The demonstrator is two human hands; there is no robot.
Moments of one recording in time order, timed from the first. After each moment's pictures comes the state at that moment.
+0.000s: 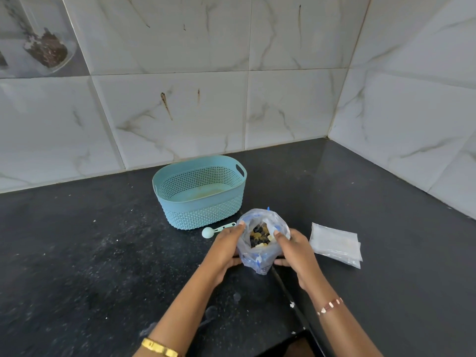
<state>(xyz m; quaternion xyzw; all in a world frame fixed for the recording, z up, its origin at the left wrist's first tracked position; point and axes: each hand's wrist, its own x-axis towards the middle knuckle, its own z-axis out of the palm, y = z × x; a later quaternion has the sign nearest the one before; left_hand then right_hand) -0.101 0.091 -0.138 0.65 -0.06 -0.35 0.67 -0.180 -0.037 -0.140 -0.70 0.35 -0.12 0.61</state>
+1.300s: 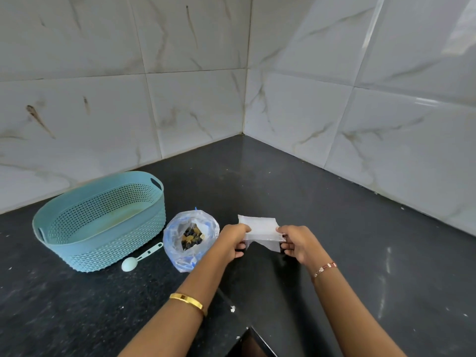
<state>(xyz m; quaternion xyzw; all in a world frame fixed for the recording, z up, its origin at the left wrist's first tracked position) -0.132 -0.063 -0.138 0.73 -0.09 -0.47 0.49 -0.251 -0.163 -0.149 -0.53 0.56 -0.17 0.61</state>
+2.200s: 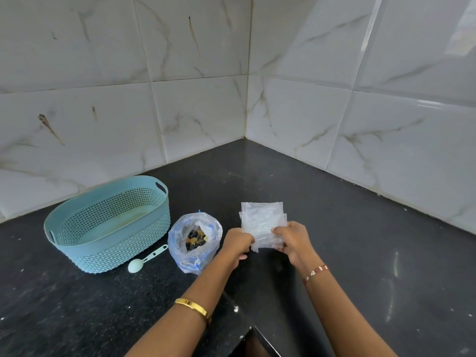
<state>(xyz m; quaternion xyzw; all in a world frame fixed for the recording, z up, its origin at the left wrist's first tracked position) -0.140 -0.056 -0.142 0.76 -0.19 -0.42 0.46 -0.239 -0.140 -0.138 -0.51 0.50 -0.28 0.64</state>
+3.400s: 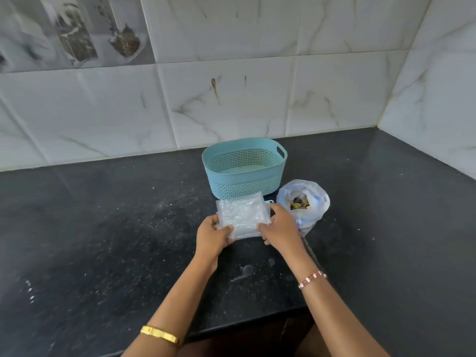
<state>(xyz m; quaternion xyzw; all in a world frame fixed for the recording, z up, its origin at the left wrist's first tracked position) -0.111 0.186 -0.164 0.69 0.07 -0.13 0.71 -0.155 0.048 -0.141 -0.84 0.21 -0.10 0.48</state>
